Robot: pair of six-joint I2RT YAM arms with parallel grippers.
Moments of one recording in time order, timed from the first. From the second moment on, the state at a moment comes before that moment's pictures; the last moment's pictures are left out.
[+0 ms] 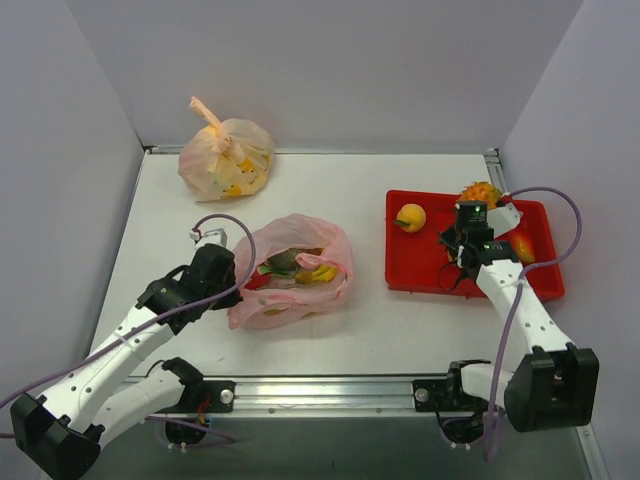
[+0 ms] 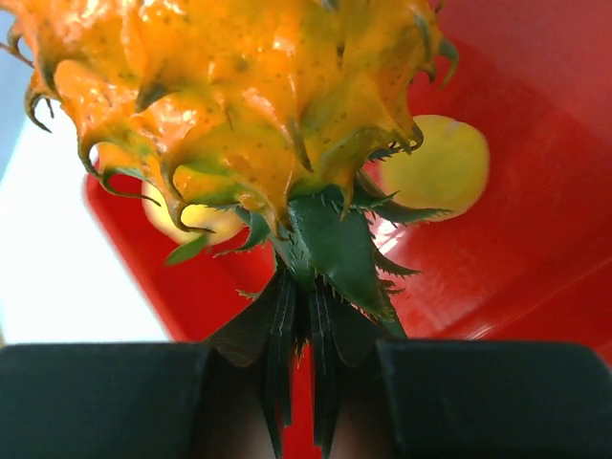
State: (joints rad) left arm -0.60 0.88 0.79 -0.82 -0.26 -0.71; right arm 0.11 1.14 0.83 -0.41 0.37 0.89
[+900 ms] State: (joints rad) left arm -0.59 0.87 0.75 -0.82 -0.25 -0.73; right arm 0.70 1.18 1.12 -0.42 -0.07 0.48
